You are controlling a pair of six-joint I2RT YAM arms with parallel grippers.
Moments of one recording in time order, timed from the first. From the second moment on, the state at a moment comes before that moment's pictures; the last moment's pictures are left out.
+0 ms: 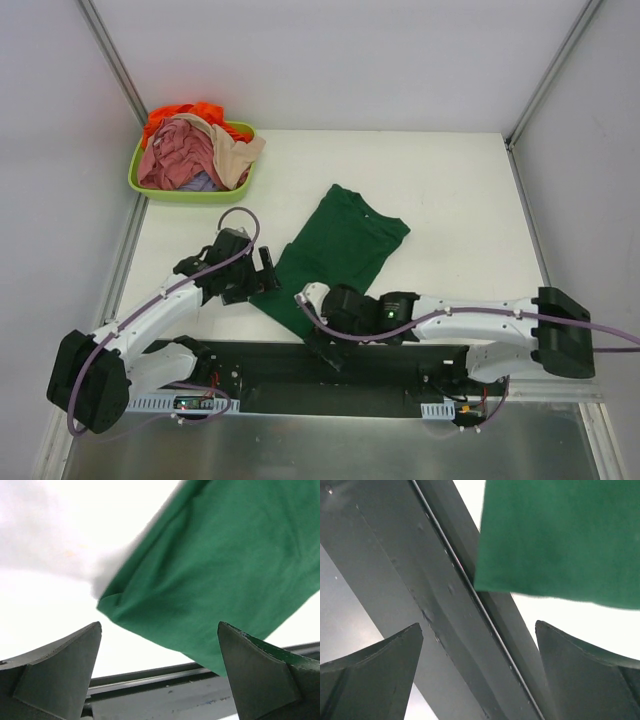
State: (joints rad) left arm -0.48 1.05 0.60 -0.58 0.12 -0.76; right arm 1.33 1.28 0.79 -0.49 -0.02 0.31
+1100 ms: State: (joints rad) left arm -0.46 1.19 0.54 -0.55 0.04 -0.89; right arm 1.44 1.81 1.14 -0.60 0.22 0.14
